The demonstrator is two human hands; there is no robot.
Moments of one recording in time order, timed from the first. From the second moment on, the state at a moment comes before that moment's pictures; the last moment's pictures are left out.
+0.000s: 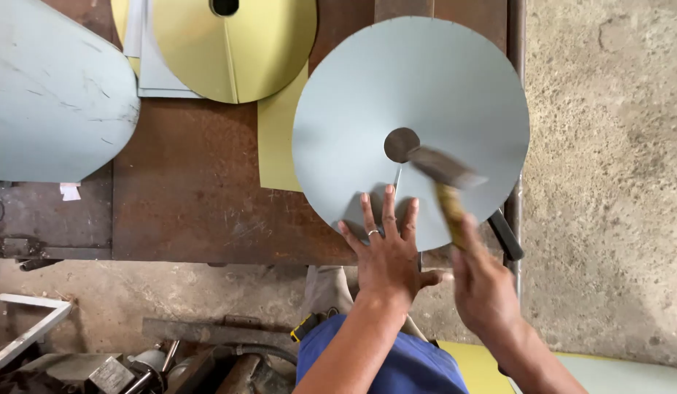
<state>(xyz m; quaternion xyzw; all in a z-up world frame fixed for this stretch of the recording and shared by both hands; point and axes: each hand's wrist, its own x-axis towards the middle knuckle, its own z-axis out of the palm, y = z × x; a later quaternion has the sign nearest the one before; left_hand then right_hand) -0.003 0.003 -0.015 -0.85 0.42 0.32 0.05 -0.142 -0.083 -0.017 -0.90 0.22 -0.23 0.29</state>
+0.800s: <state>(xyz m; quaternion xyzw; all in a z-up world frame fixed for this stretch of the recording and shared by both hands) -0.007 0.013 0.007 -0.85 0.35 0.39 -0.04 -0.153 -0.080 0.006 -0.87 0.28 -0.20 0.36</state>
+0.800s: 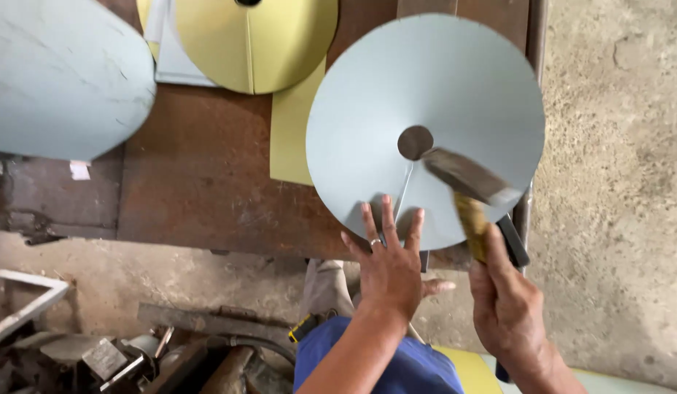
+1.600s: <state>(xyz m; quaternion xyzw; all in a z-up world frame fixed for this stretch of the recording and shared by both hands) -0.033 0.043 0.002 -0.86 0.36 0.35 -0.08 -0.150 -0.082 -0.013 -0.87 0.32 -0.02 0.37</state>
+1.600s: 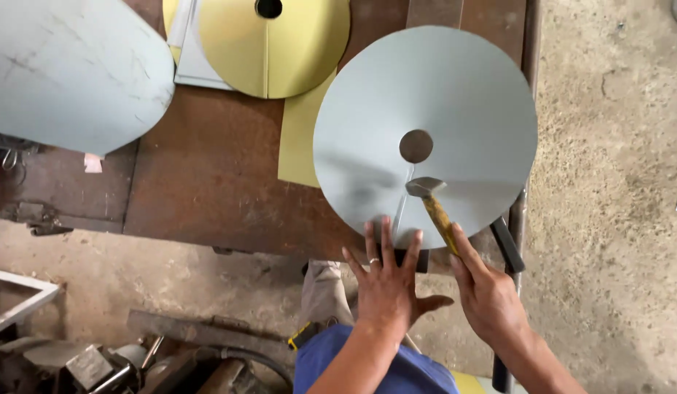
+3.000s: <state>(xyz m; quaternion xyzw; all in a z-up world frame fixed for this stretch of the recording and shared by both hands) -0.061 0.057 -0.045 -0.90 0.36 0.20 -0.13 -0.187 -0.069 -0.017 -0.90 0.24 -0.06 0.36</state>
